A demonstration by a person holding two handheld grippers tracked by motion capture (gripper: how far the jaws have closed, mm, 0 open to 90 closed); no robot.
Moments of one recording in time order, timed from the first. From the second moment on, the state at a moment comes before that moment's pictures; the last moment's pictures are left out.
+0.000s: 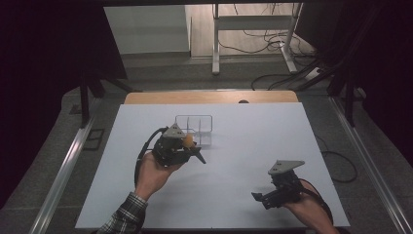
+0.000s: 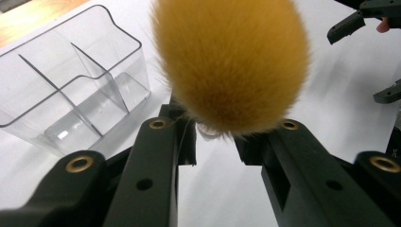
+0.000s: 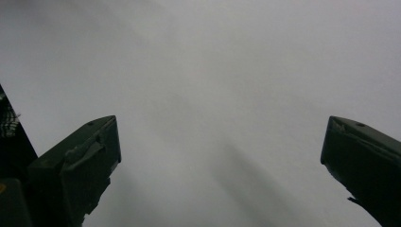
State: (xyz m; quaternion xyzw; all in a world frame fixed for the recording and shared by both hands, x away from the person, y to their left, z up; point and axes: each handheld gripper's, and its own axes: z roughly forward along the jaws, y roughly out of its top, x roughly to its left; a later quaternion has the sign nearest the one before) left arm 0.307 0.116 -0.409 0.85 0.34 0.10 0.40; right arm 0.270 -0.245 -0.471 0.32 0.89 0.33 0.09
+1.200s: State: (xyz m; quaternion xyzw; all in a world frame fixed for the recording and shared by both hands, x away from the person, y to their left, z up) left arm 0.333 0.126 -0.391 0.83 0.35 0.11 0.42; right arm 0.260 -0.292 -0.476 0.37 0.87 0.30 0.11
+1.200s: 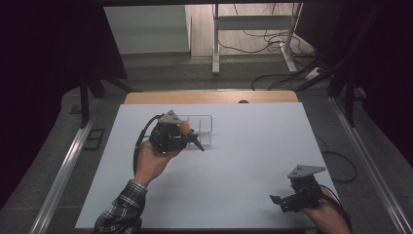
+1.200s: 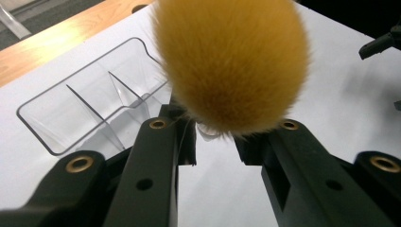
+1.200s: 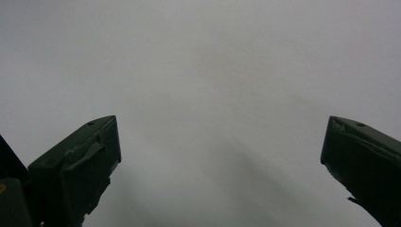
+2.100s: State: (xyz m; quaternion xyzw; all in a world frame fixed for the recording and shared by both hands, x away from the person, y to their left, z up) left arm 0.359 0.129 -0.377 0.82 0.36 0.14 0.42; right arm 0.259 -0.299 -0.476 0.38 0.86 0.31 0.12
